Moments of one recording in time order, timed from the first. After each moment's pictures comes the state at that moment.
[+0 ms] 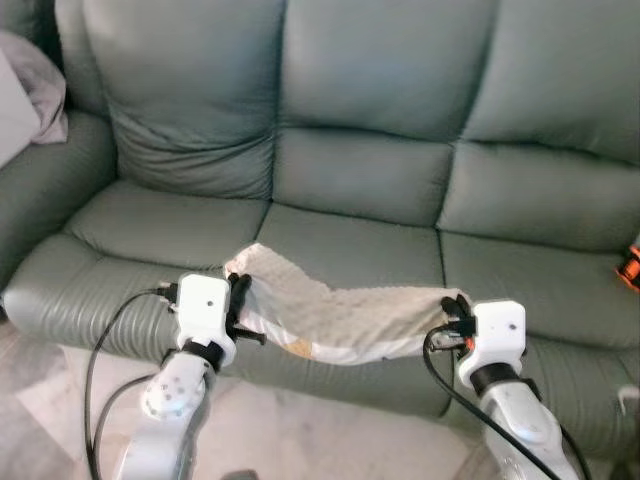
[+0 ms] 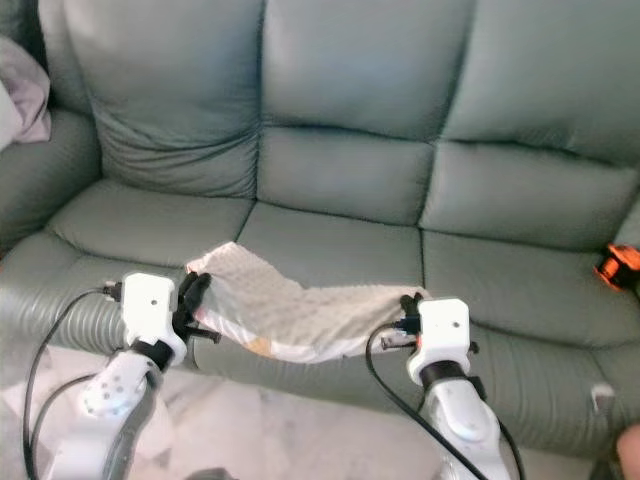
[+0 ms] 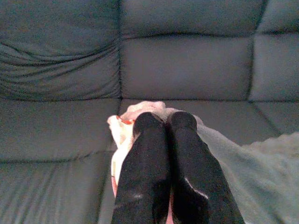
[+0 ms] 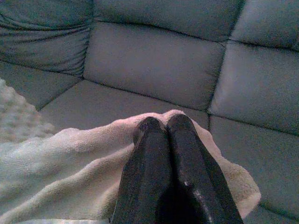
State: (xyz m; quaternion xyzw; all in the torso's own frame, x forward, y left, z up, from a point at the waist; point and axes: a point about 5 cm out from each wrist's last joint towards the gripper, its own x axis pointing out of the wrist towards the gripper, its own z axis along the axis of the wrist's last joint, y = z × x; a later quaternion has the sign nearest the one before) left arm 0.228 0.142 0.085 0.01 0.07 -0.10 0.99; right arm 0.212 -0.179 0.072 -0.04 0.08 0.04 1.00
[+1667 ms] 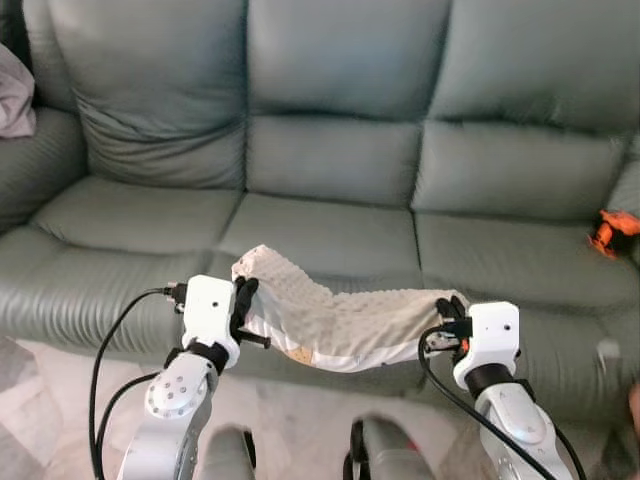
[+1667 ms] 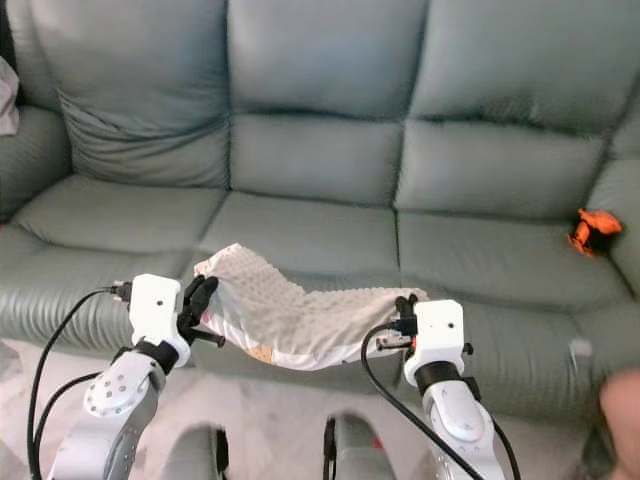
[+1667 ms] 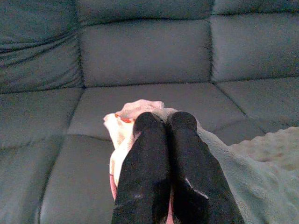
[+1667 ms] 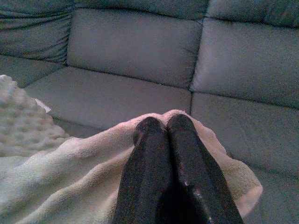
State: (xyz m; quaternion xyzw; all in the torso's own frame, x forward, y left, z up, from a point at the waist) left arm 0.228 0.134 0.084 0.00 0.08 -0.13 0.99; right arm 0.209 -0.179 0.069 -0.04 0.08 0.04 0.99
